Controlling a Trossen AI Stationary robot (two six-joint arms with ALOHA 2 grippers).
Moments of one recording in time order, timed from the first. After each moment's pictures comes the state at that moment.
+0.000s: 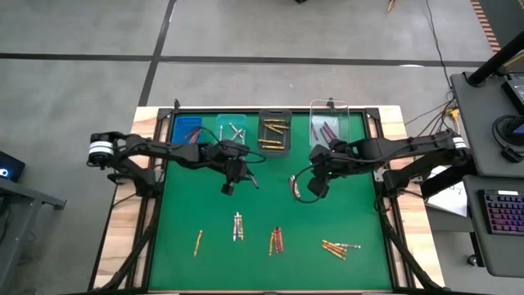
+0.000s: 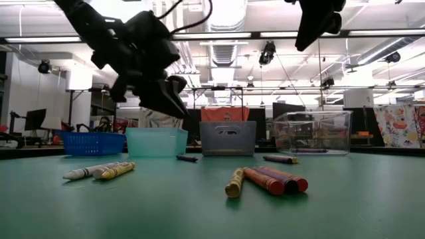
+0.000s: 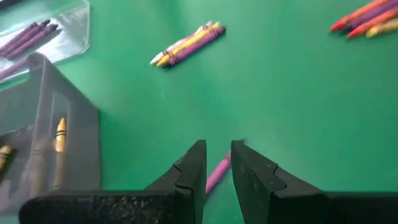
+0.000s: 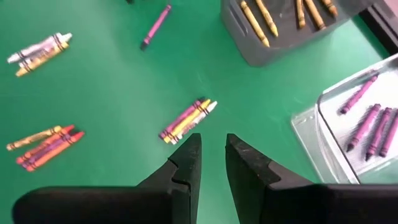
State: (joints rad) left arm 0.19 1.51 0.72 0.06 0.23 0.53; right arm 0.13 1.35 1.30 -1.06 0.27 0.58
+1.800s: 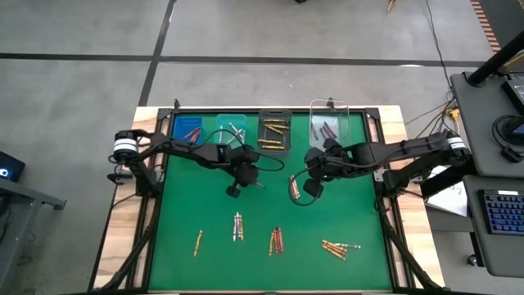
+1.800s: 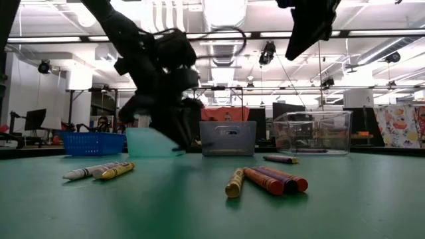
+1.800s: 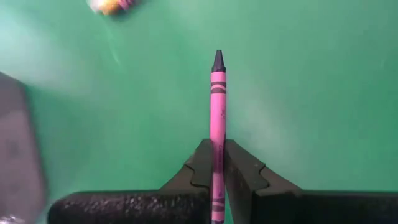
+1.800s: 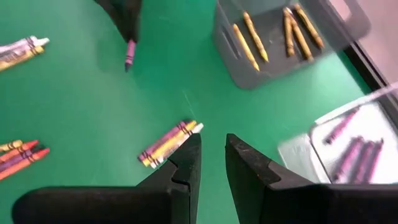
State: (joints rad) left arm 0.17 1.74 0.92 -0.17 0.22 0.62; right arm 0.13 1.36 1.22 -0.93 0.37 0.48
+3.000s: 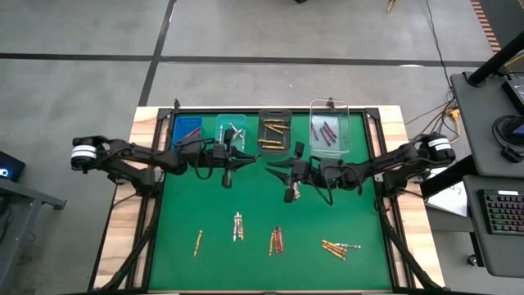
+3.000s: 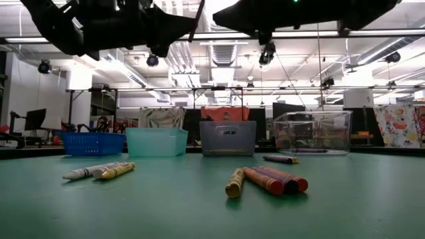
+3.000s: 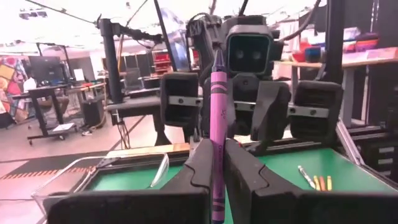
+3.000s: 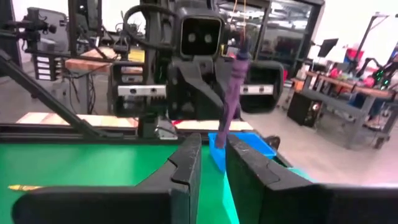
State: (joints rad) left arm 0.16 1.33 0.51 0.95 0.20 0.09; right arm 0.12 1.52 0.75 0.81 0.34 -0.16
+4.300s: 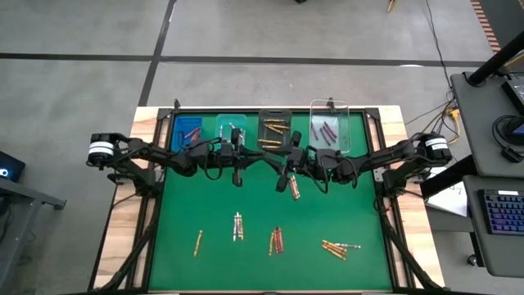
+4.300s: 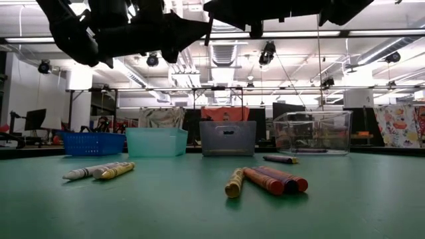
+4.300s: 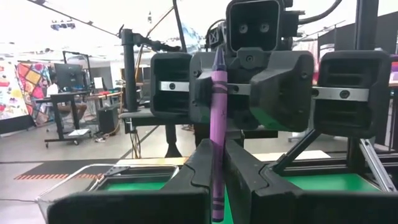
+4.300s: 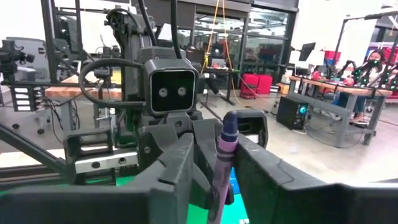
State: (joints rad) left arm 0.14 1.51 0.56 1.16 0.11 0.04; right arm 0.06 1.54 0.86 0.81 0.34 -0.12
